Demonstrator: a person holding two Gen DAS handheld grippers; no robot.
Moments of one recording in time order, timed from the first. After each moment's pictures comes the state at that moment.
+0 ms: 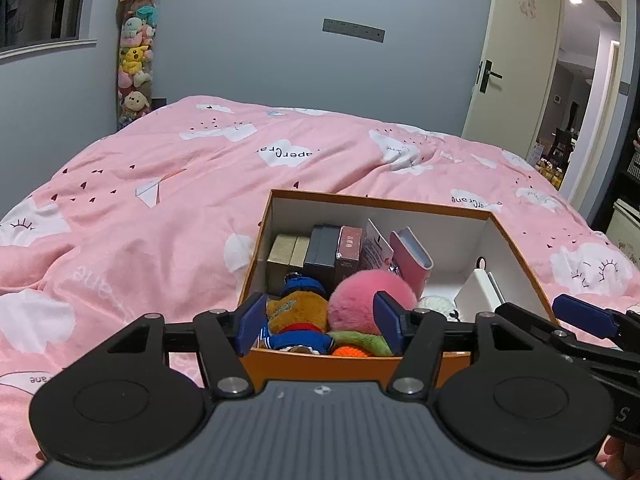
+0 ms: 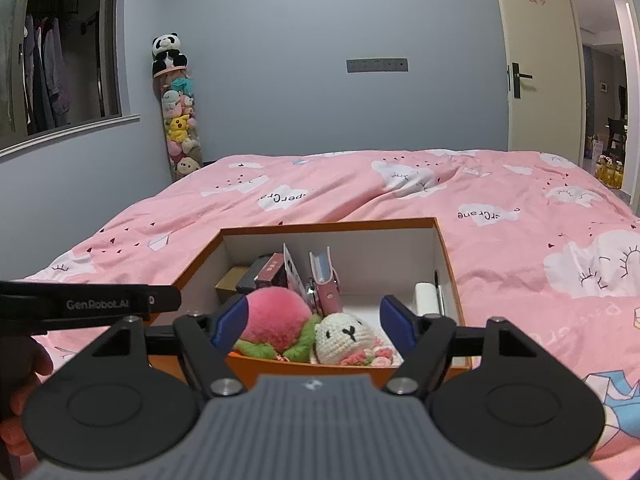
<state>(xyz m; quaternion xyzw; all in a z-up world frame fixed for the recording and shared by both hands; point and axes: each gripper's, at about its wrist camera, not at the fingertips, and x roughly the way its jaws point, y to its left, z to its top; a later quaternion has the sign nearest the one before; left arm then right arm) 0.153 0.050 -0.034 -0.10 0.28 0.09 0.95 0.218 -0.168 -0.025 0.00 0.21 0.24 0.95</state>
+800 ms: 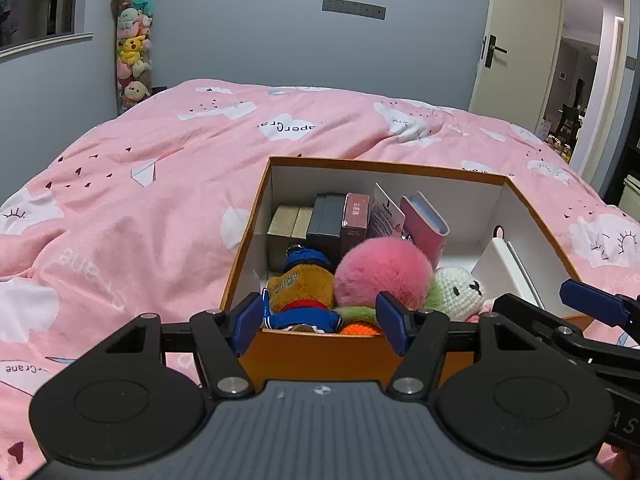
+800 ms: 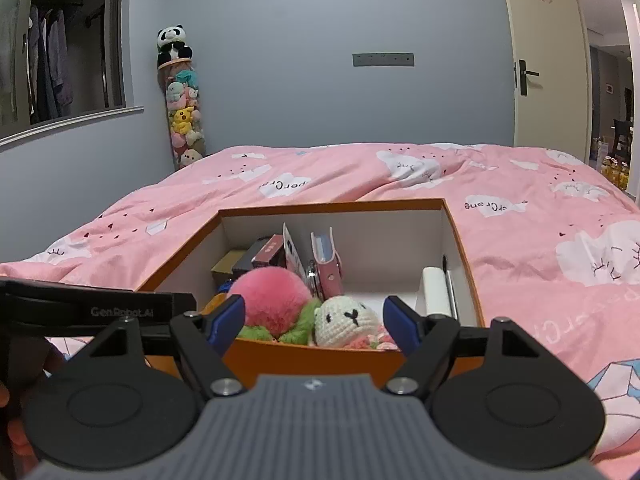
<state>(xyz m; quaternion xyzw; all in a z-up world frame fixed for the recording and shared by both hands) 0.167 0.046 -0.062 -0.08 0.31 0.10 0.94 0.226 -0.164 -0.048 -0.01 0.21 0.25 0.95</state>
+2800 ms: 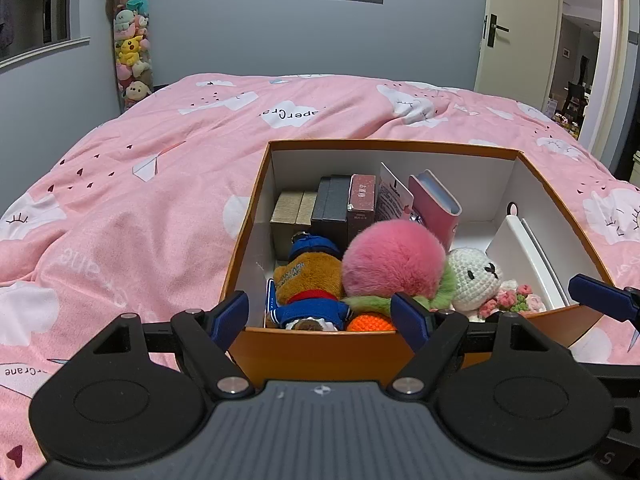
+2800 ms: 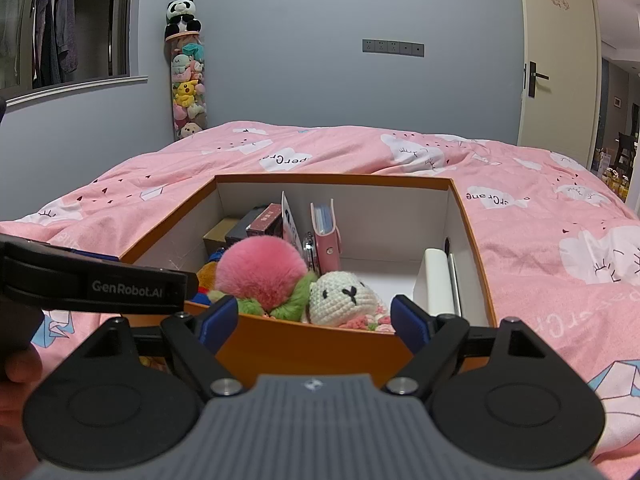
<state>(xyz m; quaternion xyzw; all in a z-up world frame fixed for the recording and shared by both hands) 0.178 0.042 -0.071 -0.05 0.33 0.11 0.94 0.234 -0.153 -0.068 -0.06 0.23 0.24 0.94</state>
